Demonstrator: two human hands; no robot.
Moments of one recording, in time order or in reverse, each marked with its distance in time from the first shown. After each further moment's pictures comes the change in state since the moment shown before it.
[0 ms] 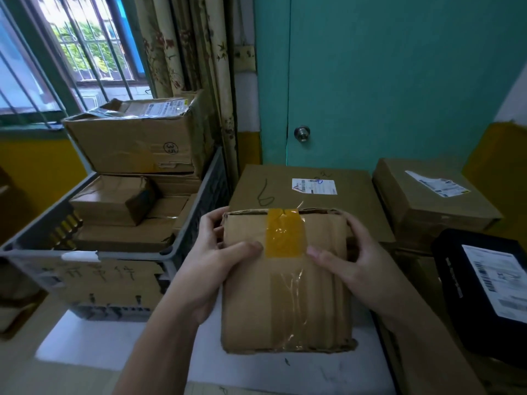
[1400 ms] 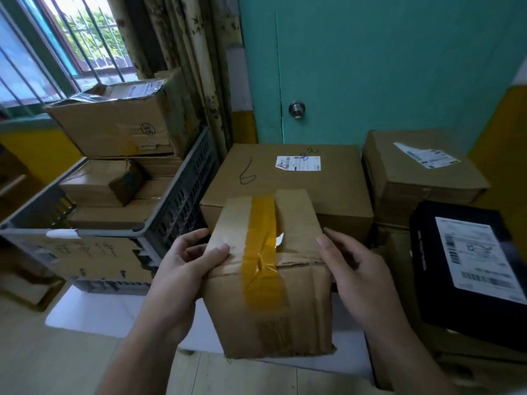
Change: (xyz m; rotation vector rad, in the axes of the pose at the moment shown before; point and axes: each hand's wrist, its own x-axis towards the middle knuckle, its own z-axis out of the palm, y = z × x) left_hand -0.028 -0.048 0.049 -0.004 0.301 -0.095; right_hand -0.033 0.072 -0.035 0.151 0.140 0.007
